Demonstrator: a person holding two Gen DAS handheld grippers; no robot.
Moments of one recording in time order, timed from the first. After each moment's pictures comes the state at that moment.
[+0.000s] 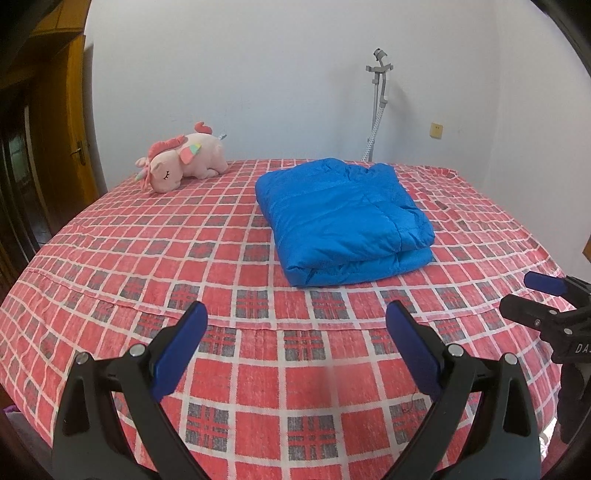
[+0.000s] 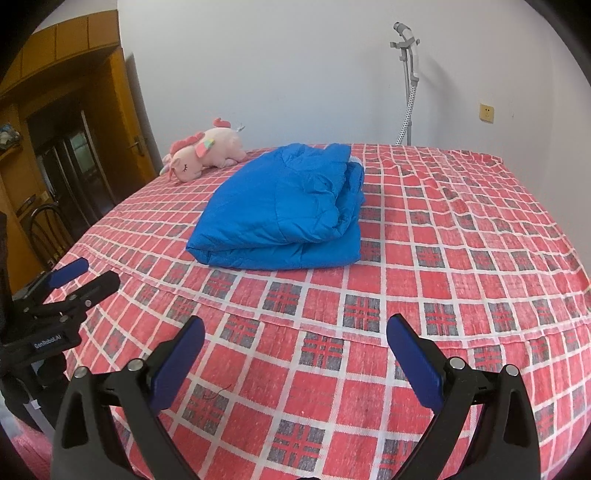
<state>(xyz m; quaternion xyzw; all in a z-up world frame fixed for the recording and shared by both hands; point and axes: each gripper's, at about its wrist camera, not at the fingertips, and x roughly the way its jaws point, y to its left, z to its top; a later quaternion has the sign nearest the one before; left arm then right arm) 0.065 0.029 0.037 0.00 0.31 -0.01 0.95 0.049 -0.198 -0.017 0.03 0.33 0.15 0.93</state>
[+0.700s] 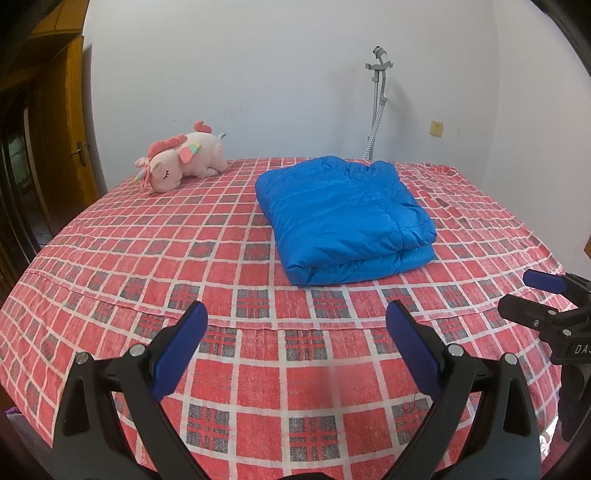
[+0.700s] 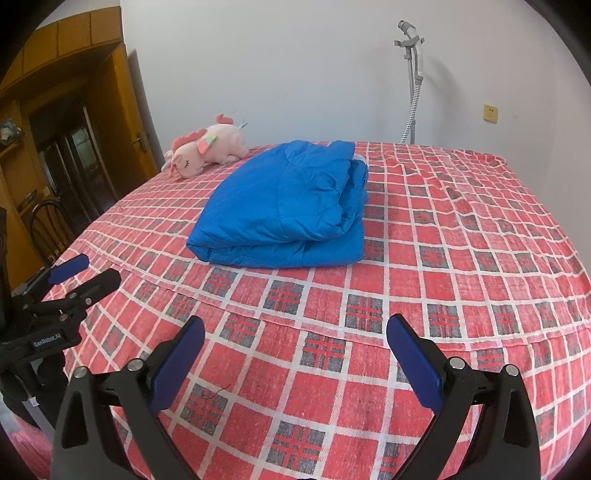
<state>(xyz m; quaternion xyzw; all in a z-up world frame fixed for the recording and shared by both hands) 0.065 0.028 0.037 0.00 0.31 -0.01 0.95 0.051 -0.196 -0.021 0.02 0.34 0.15 0.93</state>
